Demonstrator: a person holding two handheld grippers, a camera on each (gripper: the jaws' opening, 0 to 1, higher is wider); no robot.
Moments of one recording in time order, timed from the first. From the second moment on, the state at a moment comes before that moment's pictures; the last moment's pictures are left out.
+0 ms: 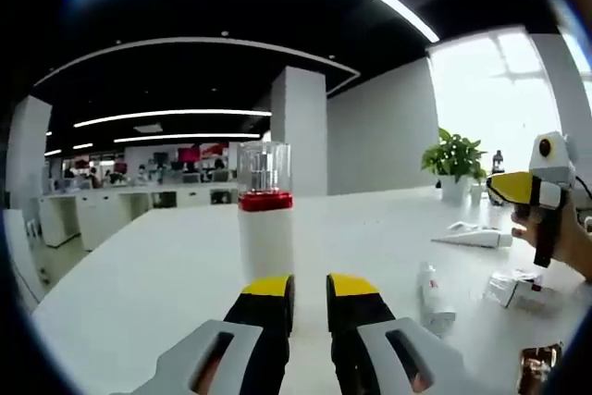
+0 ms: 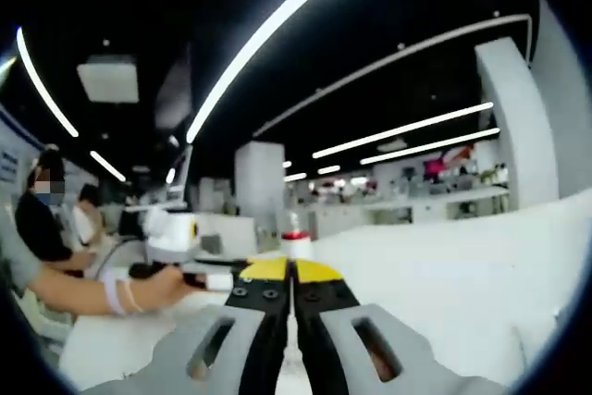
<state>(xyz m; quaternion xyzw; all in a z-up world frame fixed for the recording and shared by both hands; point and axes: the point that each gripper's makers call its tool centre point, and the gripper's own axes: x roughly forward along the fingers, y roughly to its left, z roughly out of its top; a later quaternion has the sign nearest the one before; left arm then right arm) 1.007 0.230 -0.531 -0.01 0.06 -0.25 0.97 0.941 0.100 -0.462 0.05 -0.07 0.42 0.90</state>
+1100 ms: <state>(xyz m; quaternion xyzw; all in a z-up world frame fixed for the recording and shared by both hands) 0.970 0.128 -0.568 0.06 0.11 -0.36 0.92 0.988 0.070 -0.523 -0.03 0.08 0.31 0.95</state>
